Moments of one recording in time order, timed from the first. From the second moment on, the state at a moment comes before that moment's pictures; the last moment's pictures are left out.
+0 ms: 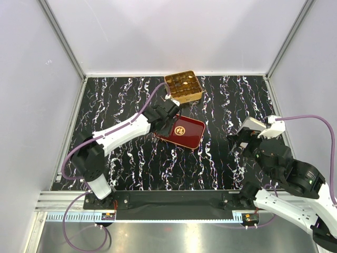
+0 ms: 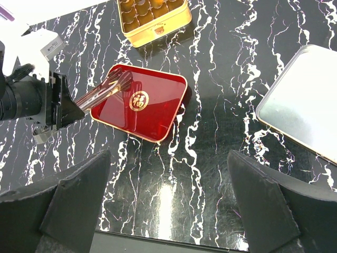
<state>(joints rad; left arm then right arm) -0.80 1.69 1.38 -0.78 -0.29 -0.31 0.89 0.54 1.06 -0.96 0.63 0.66</state>
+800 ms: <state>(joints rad) -0.82 1.75 1.71 -0.90 -0.26 -0.31 0.89 0.54 1.06 -0.96 0.63 0.66</state>
